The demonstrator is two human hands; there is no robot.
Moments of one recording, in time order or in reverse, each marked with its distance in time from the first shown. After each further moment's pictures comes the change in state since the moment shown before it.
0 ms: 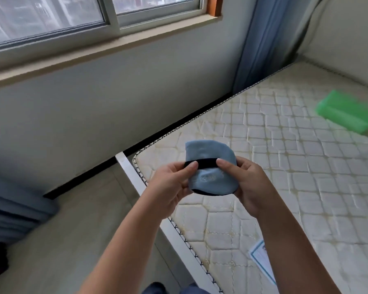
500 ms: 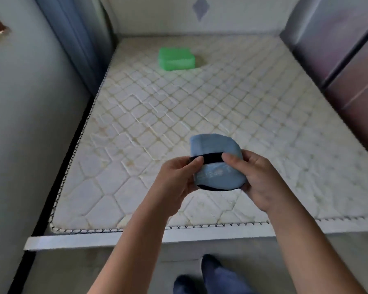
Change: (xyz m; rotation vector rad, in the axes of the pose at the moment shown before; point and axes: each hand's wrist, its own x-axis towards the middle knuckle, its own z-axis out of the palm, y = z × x) left_hand -0.053 -0.041 0.066 0.423 -0.756 -0.352; right_hand -0.191 0.040 0.014 0.271 0.892 -0.251
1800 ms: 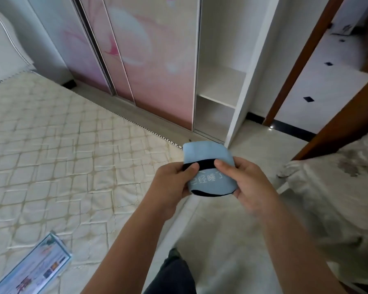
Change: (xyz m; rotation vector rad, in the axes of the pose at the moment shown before) left_hand 0.044 -0.289 0.647 0.503 -0.736 -0.274; right_hand -0.278 -0.079 -0.613 0.321 0.865 -0.297
